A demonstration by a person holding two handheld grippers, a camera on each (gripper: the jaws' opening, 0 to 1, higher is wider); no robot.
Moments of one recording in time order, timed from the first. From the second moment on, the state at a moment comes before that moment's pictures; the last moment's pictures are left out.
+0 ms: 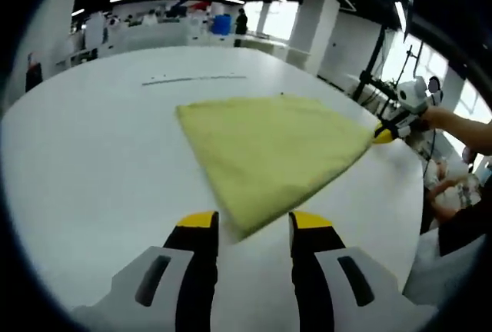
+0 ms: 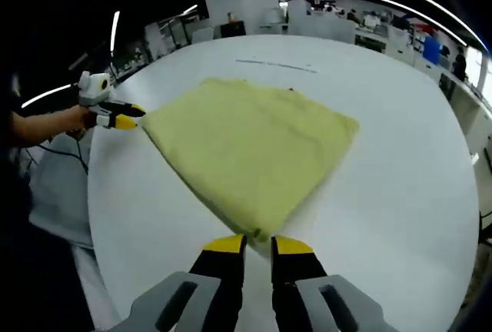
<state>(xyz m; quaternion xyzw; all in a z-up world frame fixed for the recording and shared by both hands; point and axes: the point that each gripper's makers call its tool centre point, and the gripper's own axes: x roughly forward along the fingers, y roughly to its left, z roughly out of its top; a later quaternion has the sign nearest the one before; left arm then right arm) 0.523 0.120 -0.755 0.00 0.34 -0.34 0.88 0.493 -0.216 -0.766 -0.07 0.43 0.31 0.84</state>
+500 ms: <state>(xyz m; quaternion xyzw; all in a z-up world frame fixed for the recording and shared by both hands) 0.528 0.126 -0.758 -0.02 0.34 -0.33 0.88 0.497 -0.215 -0.764 -0.07 0.42 0.32 0.85</state>
